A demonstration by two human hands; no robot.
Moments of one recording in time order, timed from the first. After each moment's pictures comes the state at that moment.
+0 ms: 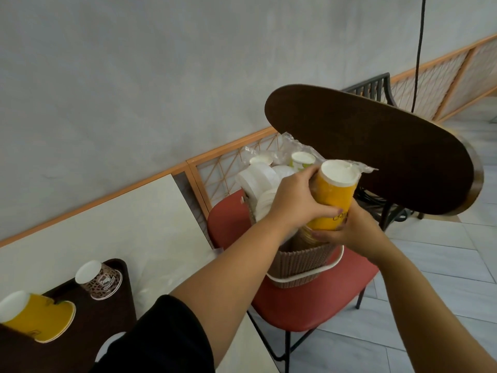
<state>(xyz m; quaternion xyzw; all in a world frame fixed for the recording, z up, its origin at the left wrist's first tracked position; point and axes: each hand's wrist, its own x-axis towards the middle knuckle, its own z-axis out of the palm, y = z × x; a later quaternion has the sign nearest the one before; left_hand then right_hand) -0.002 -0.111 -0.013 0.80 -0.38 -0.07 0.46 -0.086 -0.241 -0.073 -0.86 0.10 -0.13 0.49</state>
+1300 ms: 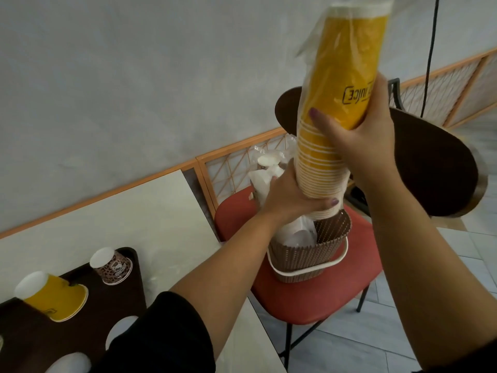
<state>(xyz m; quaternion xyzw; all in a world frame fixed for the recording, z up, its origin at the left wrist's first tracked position) 0.010 -0.085 -0.022 0.78 -0.31 -0.12 0.54 -0.046 -0.195 0.064 -0.76 0.04 -0.42 0.49</state>
